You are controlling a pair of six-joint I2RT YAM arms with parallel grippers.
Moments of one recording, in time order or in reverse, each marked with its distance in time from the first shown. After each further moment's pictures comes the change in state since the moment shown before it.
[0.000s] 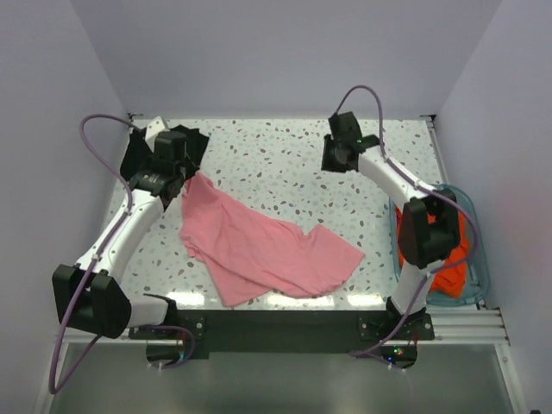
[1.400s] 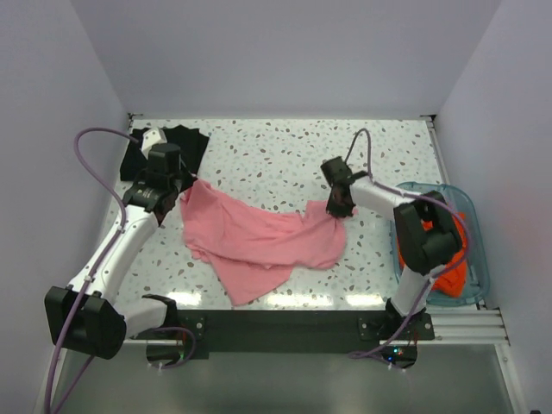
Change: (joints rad) left arm 0.006 -0.127 -0.109 0.005 0.066 -0.016; right arm 0.193 -0.230 -0.691 0.015 0.190 0.335
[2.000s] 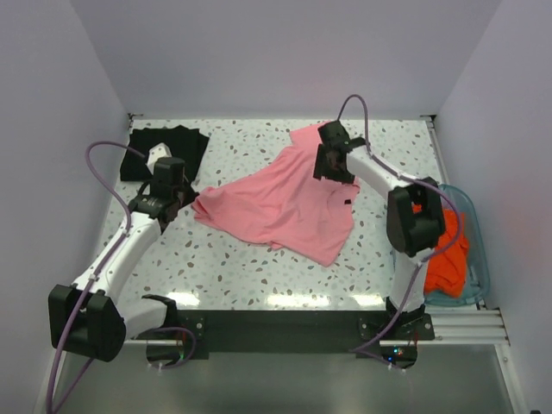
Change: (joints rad) left arm 0.005 -0.014 -0.127 0.000 0.022 -0.001; right arm -0.136 0.321 0.645 -0.138 -0.005 -0.226
